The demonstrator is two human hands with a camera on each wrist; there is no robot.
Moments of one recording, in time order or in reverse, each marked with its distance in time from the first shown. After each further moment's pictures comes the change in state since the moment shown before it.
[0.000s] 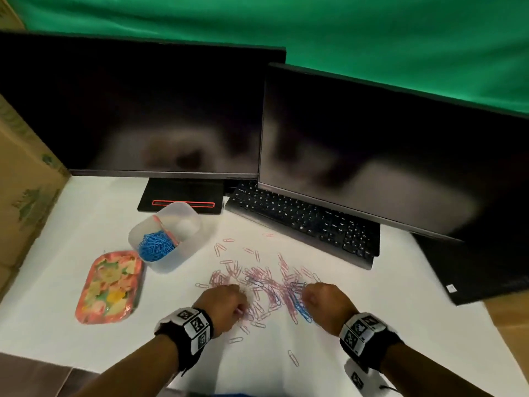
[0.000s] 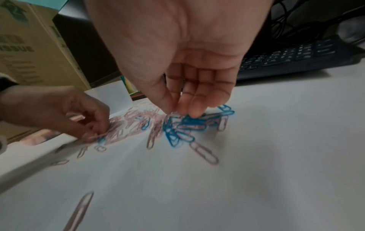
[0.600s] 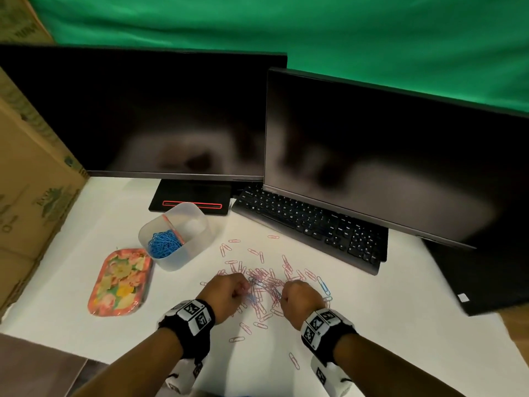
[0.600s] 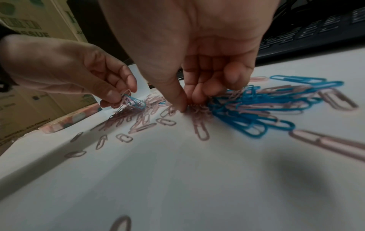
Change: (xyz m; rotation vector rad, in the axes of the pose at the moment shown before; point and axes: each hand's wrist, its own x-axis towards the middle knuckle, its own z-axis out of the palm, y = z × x) left_hand 0.005 -0.004 -0.004 -0.498 0.148 -0.207; right_hand 0.030 -0.051 0.028 -0.064 -0.006 0.051
